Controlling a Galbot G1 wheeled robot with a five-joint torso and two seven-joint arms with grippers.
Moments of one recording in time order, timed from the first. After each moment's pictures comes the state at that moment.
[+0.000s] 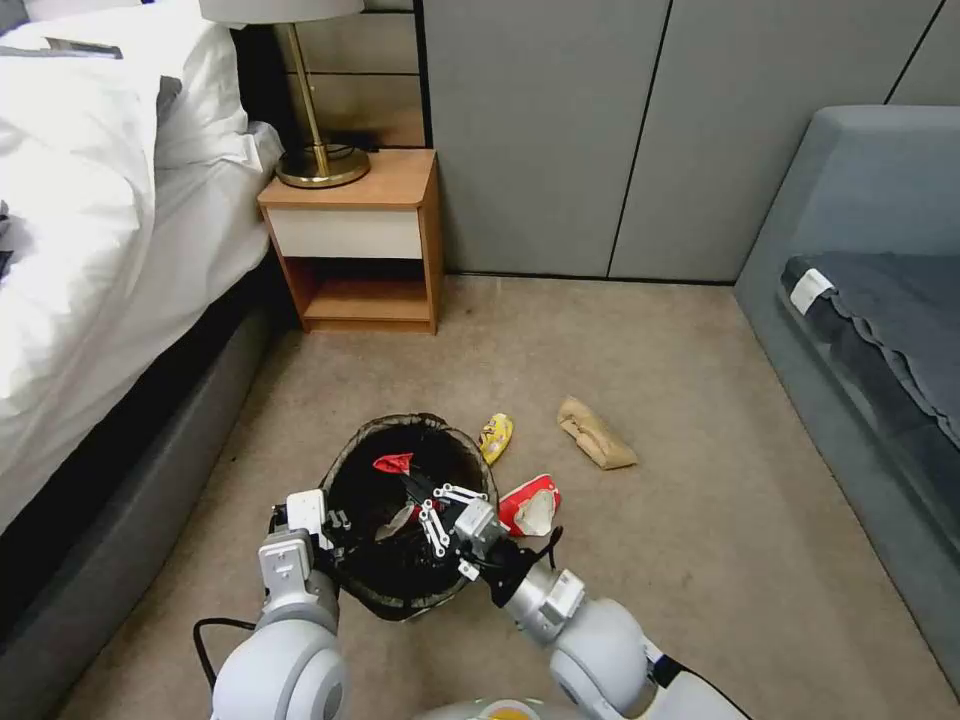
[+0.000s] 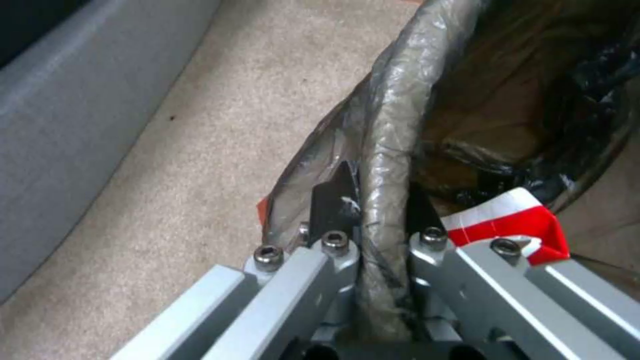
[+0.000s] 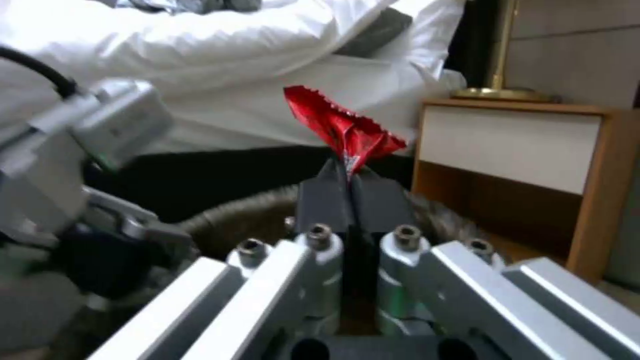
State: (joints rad) left arm 1.66 -1.43 -0.41 -2.29 -0.29 0.61 -0.51; right arm -1.21 1.21 -0.18 1.79 0.16 0.34 -0.14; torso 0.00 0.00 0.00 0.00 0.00
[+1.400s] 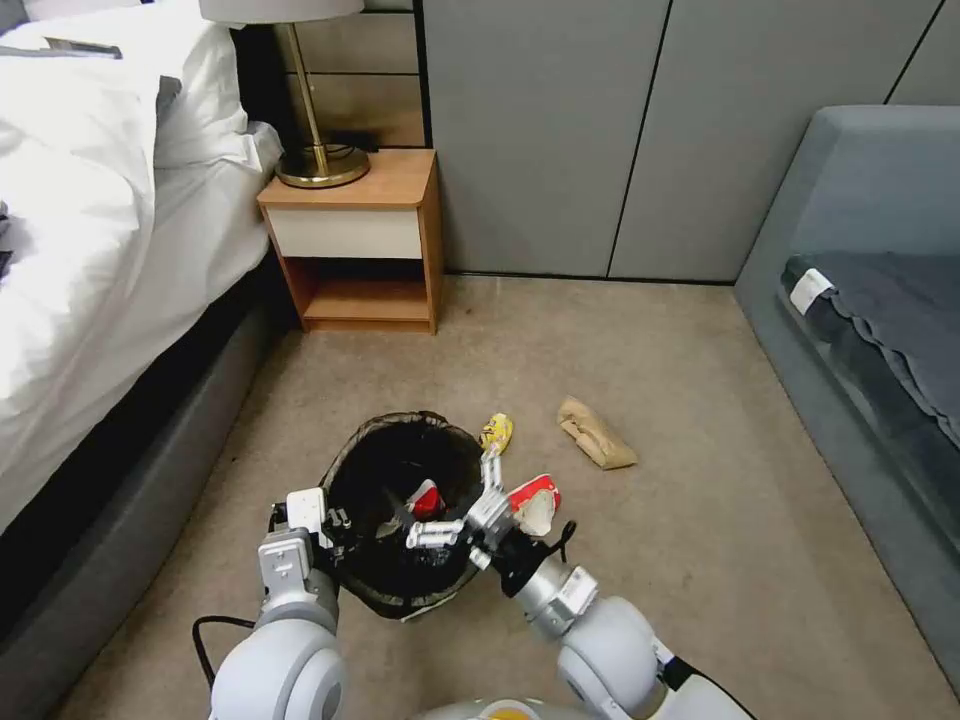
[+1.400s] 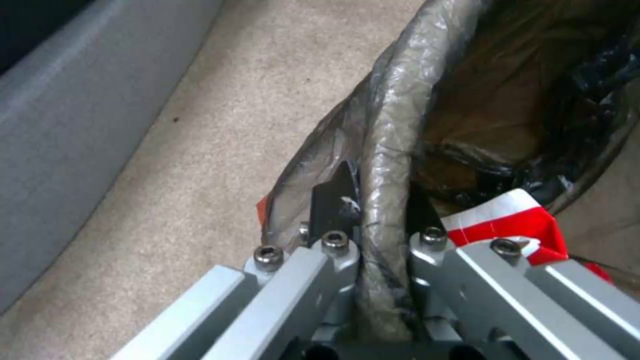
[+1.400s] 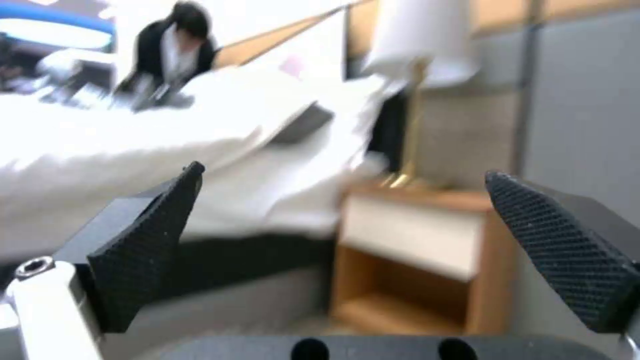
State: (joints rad) left arm 1.65 -1.41 -0.41 -2.27 -0.29 0.61 -0.51; right arm -1.33 1.22 -0.05 2.03 0.06 0.36 -0.03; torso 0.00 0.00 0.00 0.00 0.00
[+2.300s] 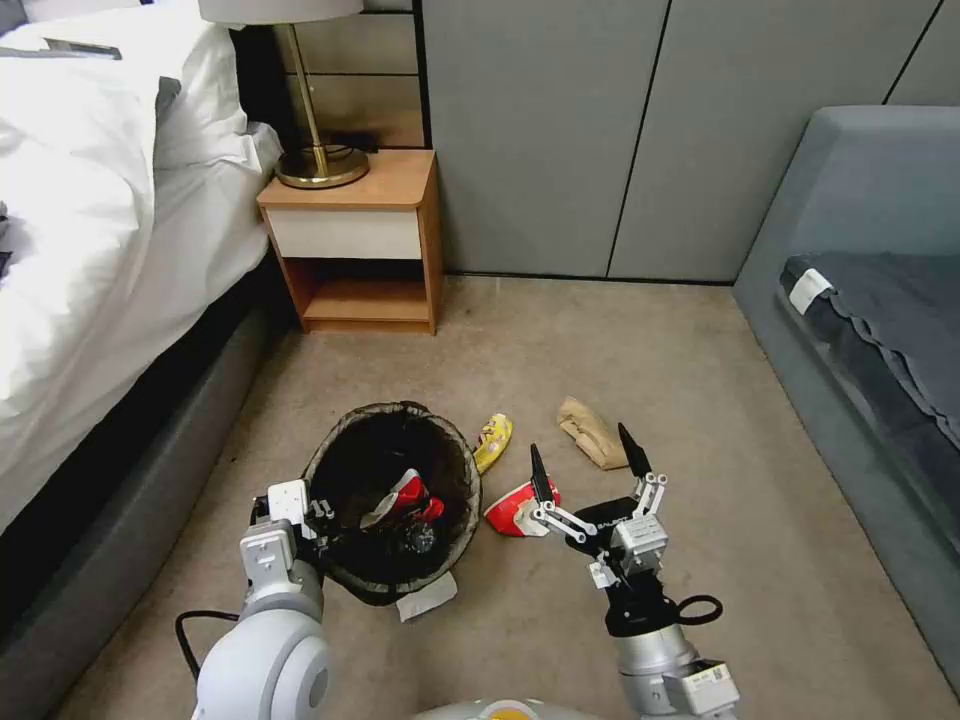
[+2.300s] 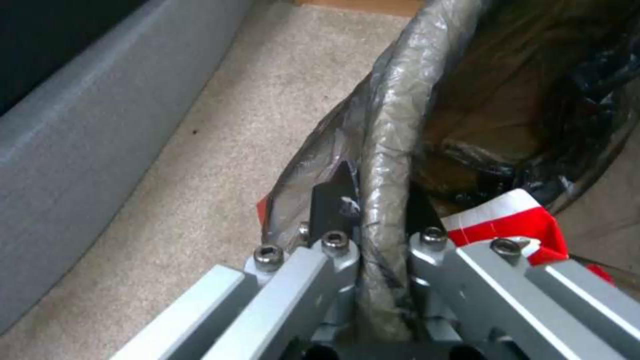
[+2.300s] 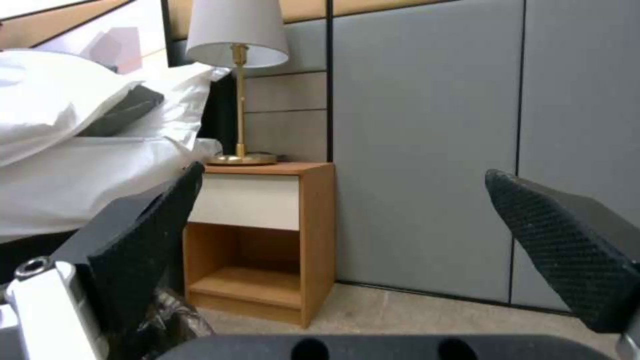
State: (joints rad) left arm 1.63 -1.43 -0.46 -2.28 -0.30 0.60 -0.51; right arm -1.71 1.29 0.17 2.13 -0.06 0.49 0.19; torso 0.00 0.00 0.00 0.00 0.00
